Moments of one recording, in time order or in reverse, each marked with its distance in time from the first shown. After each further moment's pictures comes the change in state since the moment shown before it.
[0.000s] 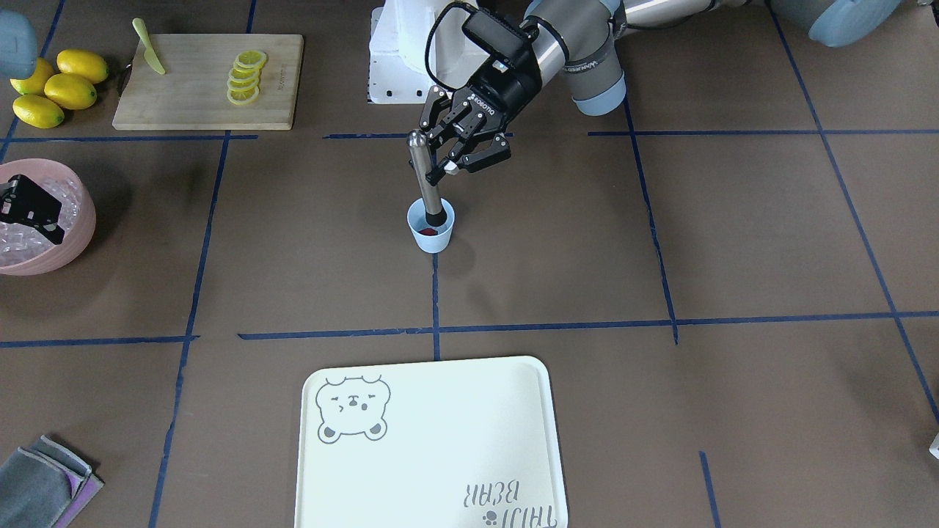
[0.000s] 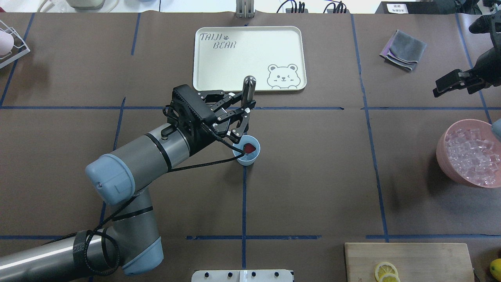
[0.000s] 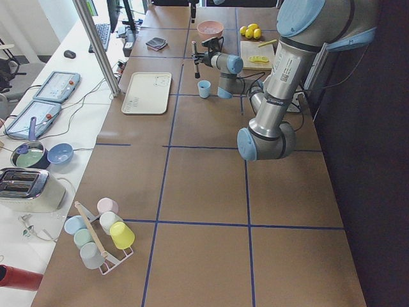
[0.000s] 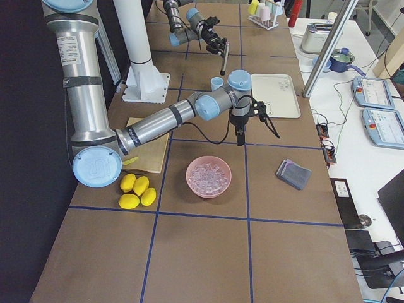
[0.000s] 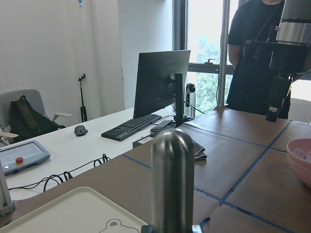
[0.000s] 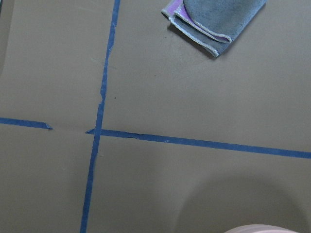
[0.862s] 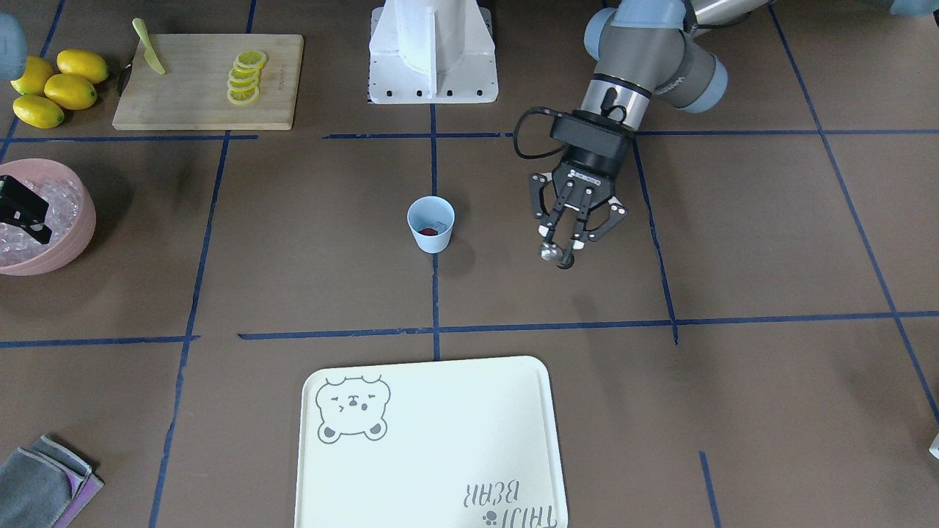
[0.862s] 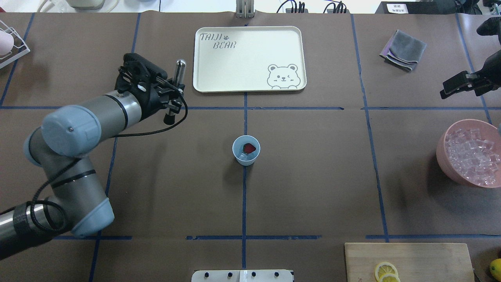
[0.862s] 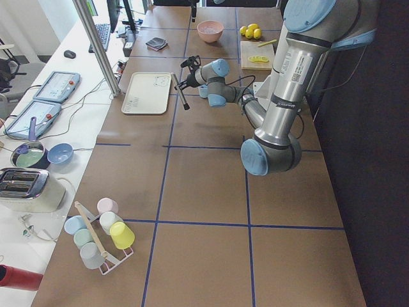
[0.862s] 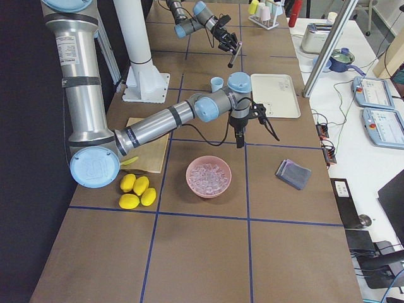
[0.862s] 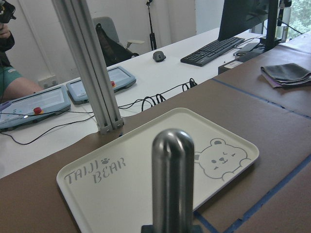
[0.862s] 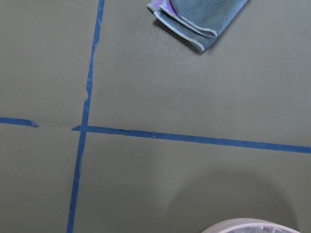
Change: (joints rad) left arm -0.218 0.182 -0.093 0.458 -0.192 -0.216; right arm 0.019 -0.024 -0.006 0.000 0.004 -0.017
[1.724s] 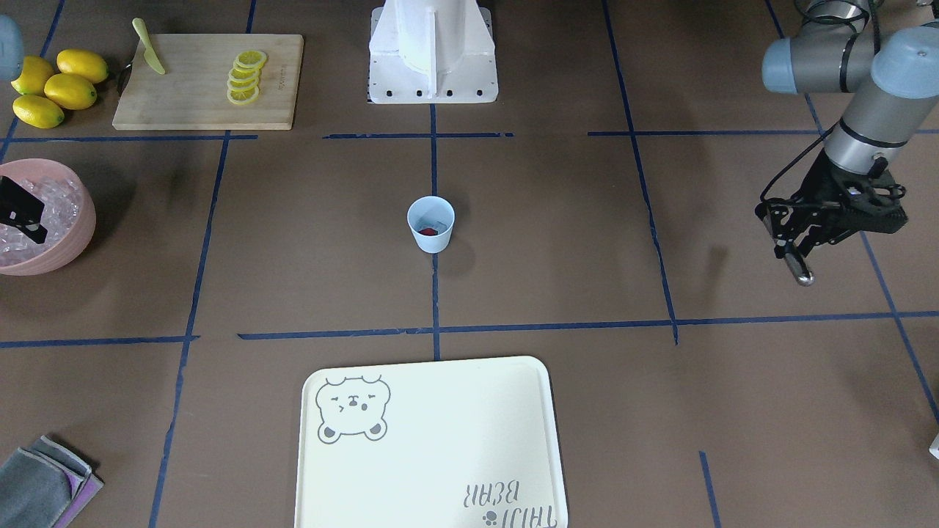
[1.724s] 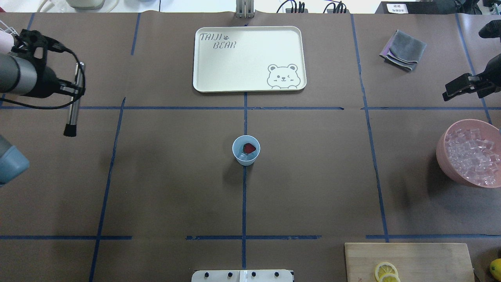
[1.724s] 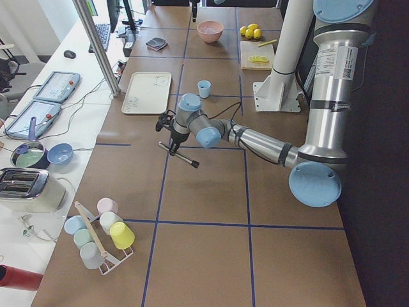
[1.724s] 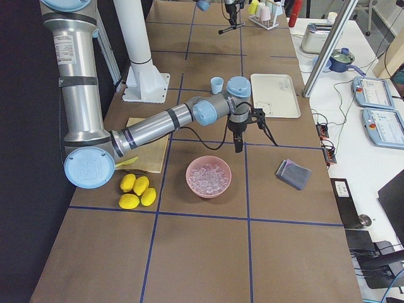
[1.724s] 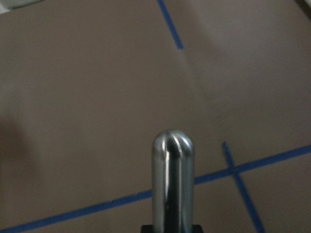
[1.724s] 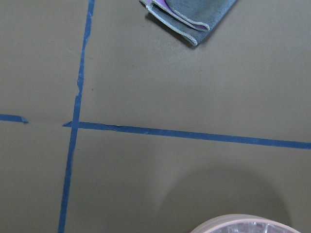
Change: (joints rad) left arm -0.393 0.376 0.005 0.252 -0.600 -0.007; right arm 0.001 -0.009 -0.005 0.000 -0.002 -0.006
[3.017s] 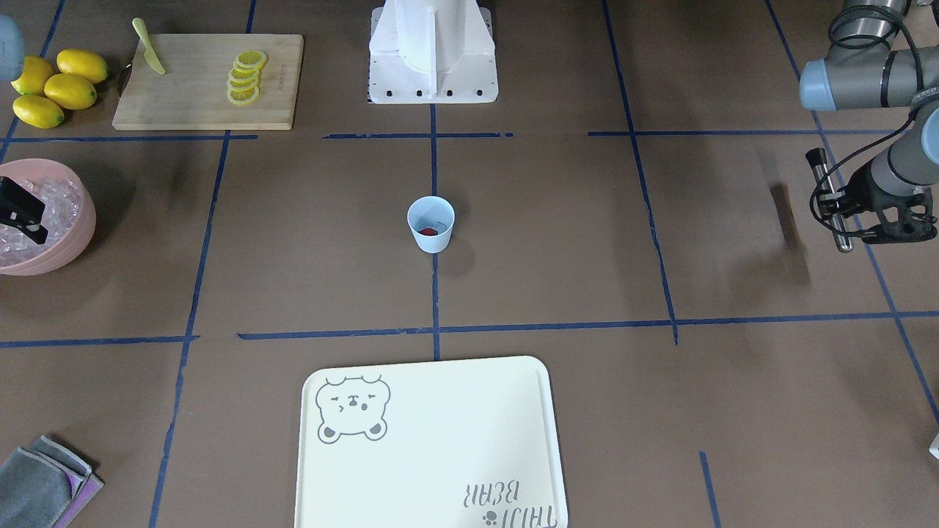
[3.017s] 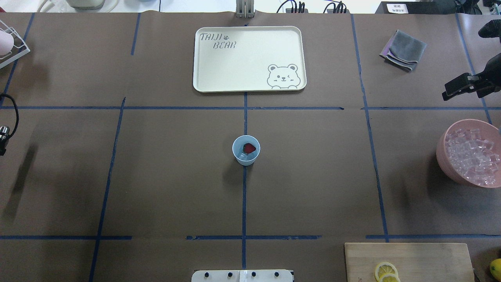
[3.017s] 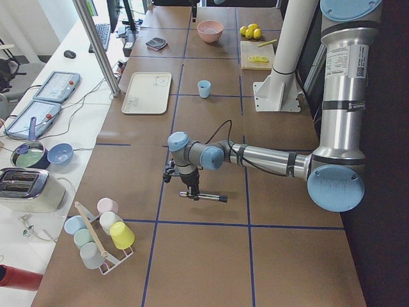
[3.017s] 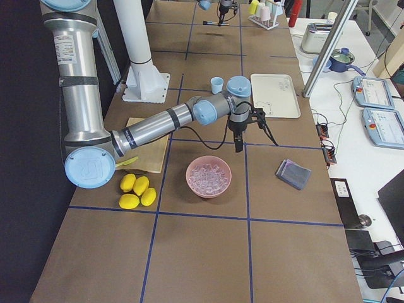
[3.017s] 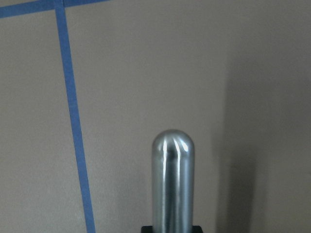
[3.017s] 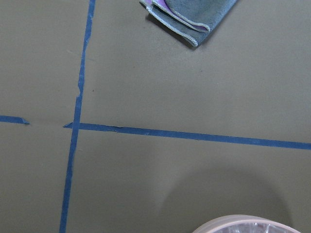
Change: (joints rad) left arm -0.057 -0.018 0.159 0.406 -0.142 0.217; right arm -0.001 0.002 0.001 0.000 -0.002 0.006
